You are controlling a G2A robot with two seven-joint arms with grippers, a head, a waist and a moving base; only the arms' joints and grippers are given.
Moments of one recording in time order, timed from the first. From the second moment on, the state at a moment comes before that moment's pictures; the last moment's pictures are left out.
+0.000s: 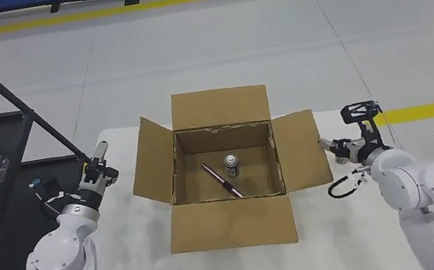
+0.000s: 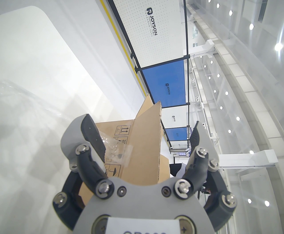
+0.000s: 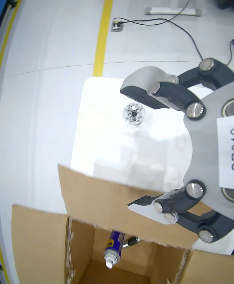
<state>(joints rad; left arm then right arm) 1.05 -1.34 -1.75 -1.56 0.14 0.12 -0.46 -0.99 -1.21 1.51 -1.67 -1.17 0.07 0.86</state>
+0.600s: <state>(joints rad) 1.05 -1.34 -1.75 -1.56 0.14 0.12 -0.46 -0.75 -1.22 1.47 -1.06 -1.09 0.01 0.80</state>
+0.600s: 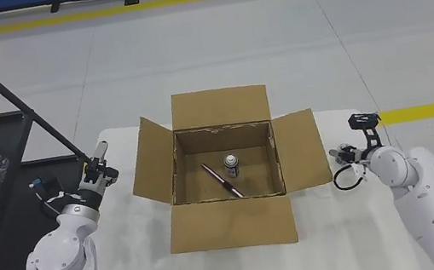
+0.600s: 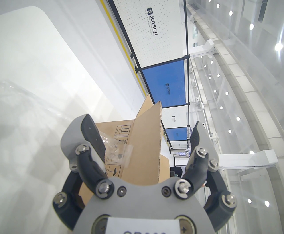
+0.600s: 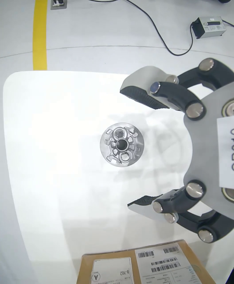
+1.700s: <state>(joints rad) 1.05 -1.34 -1.75 -1.56 0.14 0.12 -0.46 -0.90 -1.22 1.32 -1.85 -1.13 0.10 0.73</state>
